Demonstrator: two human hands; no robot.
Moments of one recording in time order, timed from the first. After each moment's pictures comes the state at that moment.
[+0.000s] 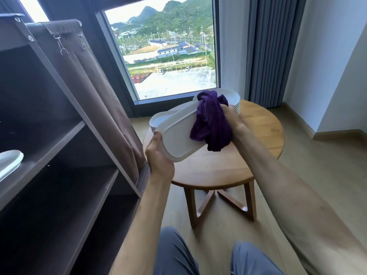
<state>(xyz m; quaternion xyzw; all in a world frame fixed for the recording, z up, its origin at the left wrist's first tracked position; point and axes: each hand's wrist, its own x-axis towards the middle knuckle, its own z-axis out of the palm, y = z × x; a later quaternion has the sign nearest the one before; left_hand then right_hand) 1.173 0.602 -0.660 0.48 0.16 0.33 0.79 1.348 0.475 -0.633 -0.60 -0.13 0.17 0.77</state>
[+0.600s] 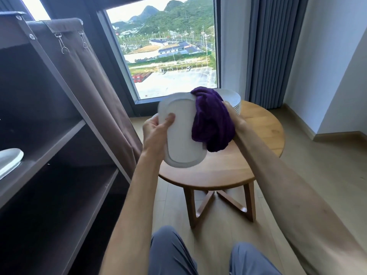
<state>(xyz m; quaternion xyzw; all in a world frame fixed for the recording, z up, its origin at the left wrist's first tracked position) 1.194 0.630 -0.622 0.66 0.15 0.31 0.67 1.332 0.468 -0.614 -0.60 -0.17 0.23 0.75</state>
